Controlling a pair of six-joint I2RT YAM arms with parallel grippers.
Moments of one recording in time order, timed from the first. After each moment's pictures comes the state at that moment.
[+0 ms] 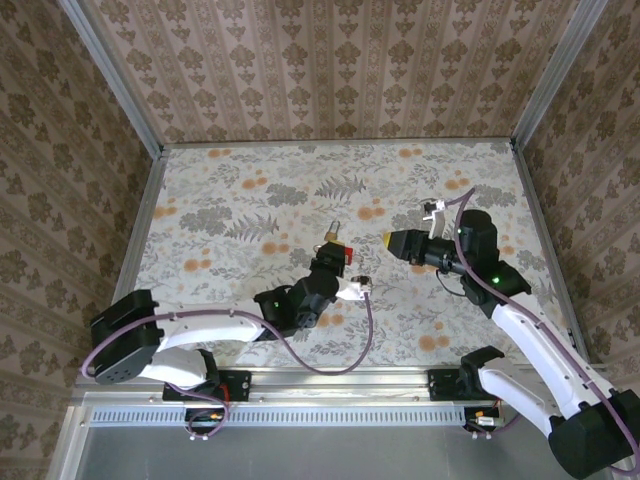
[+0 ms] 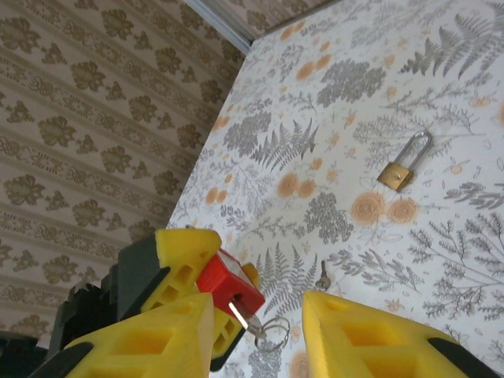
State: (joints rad) left arm -1.27 1.37 0.69 0.35 -0.76 1.29; right arm 0.30 0.88 0.70 -0.21 -0.57 0.60
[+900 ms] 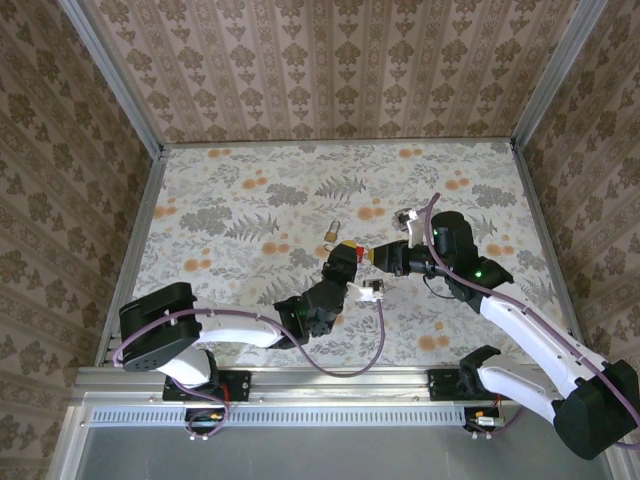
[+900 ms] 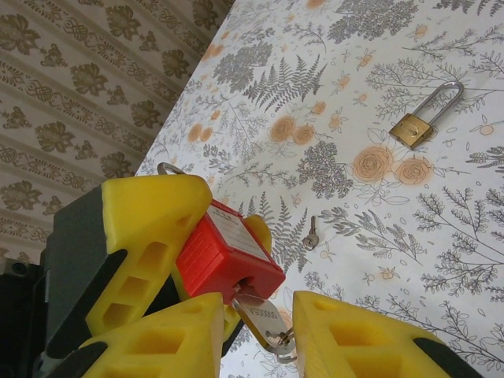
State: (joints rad) left arm -1.32 1.53 0.66 0.75 -0.87 1.49; right arm 0.42 0.98 0.71 -0.25 -0.53 0.45
